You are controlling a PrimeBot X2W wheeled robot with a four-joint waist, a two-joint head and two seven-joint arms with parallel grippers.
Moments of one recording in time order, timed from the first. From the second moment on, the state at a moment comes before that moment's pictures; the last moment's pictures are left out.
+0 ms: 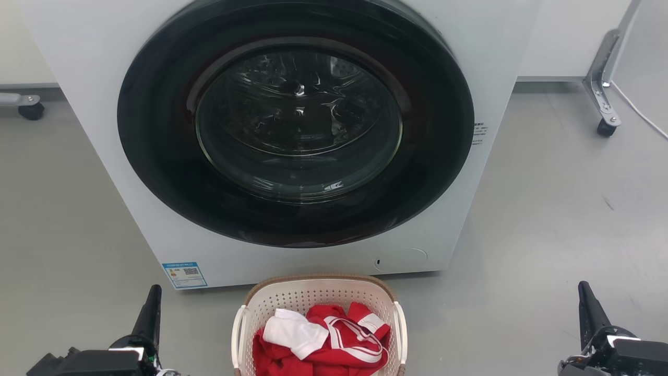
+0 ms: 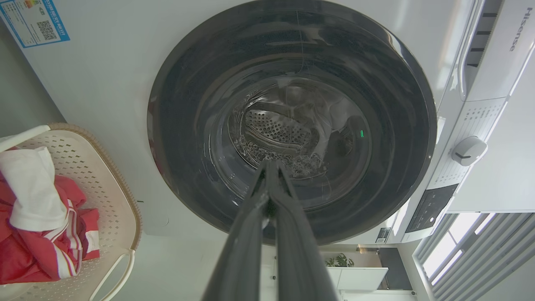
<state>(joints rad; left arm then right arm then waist) -0.08 0.04 0.09 0.30 -1.60 -0.12 0.11 -0.09 -0.04 -0.13 0.30 1.60 0.12 0.11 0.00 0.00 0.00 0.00</state>
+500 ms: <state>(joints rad) -0.08 0.04 0.09 0.30 -1.60 -0.12 0.11 -0.09 -0.04 -0.13 0.30 1.60 0.12 0.11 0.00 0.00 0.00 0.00</state>
